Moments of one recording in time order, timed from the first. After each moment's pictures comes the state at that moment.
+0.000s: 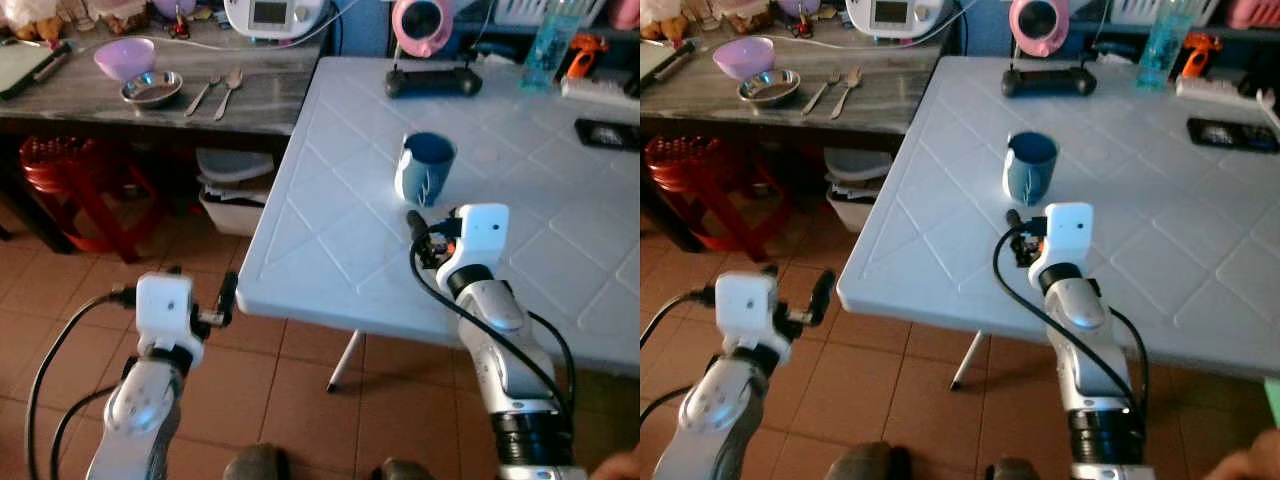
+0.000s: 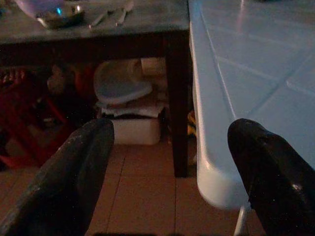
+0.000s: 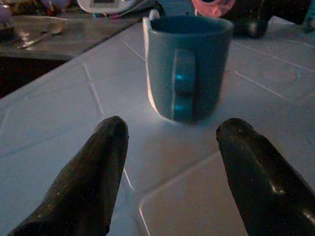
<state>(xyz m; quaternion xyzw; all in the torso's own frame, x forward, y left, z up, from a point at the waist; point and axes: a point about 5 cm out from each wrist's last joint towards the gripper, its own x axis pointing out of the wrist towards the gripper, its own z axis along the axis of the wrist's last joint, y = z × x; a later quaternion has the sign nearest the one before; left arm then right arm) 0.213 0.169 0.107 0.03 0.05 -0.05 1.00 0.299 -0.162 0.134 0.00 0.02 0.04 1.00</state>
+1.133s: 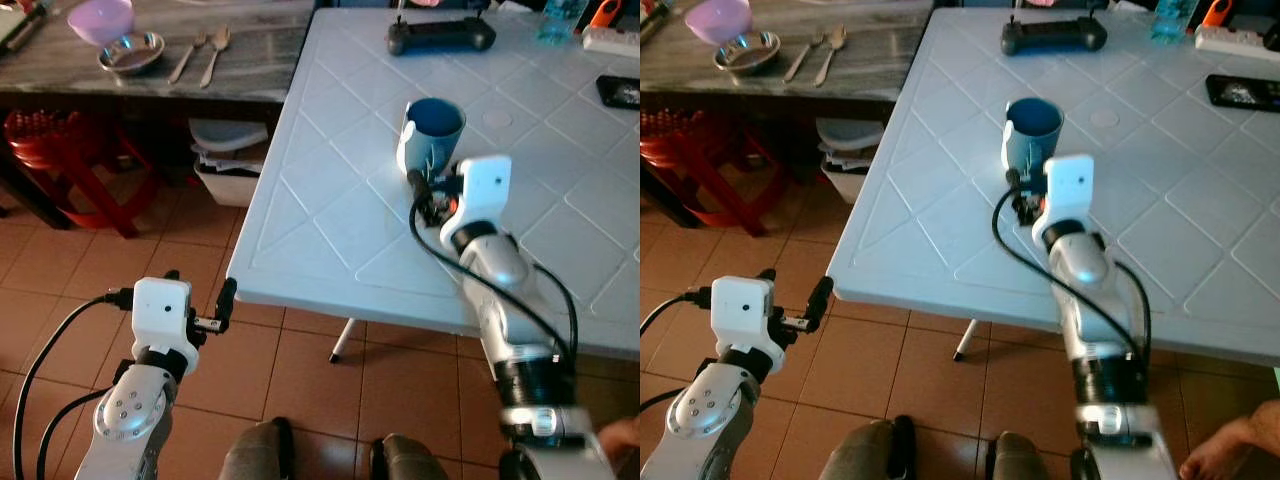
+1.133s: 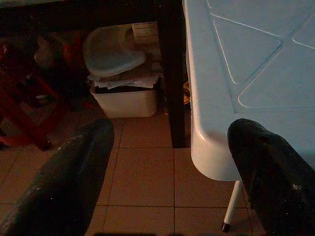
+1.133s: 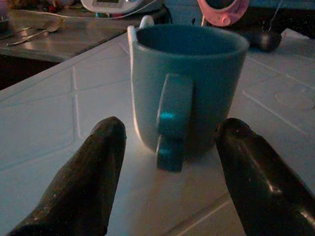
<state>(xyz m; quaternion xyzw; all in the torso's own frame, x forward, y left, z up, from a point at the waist) 0.208 0.170 0.112 0.04 0.07 -0.06 1.00 0.337 -0.165 0.171 -0.04 -0.04 0.08 1.00</state>
